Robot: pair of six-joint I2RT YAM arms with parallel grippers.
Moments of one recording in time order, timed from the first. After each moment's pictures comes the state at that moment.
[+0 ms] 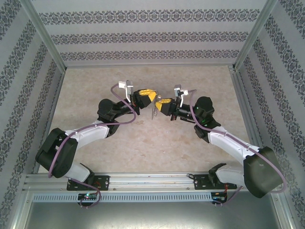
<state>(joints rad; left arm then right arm) -0.52 1.48 0.75 1.19 0.64 -0.64 0.47 1.22 0.64 0.67 -0.80 0.60</state>
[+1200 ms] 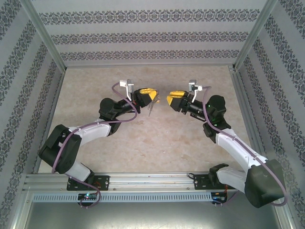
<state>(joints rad) -0.51 1.54 0.77 1.23 0.64 -0.70 0.32 1.12 0.65 0.60 -0.77 0.64</state>
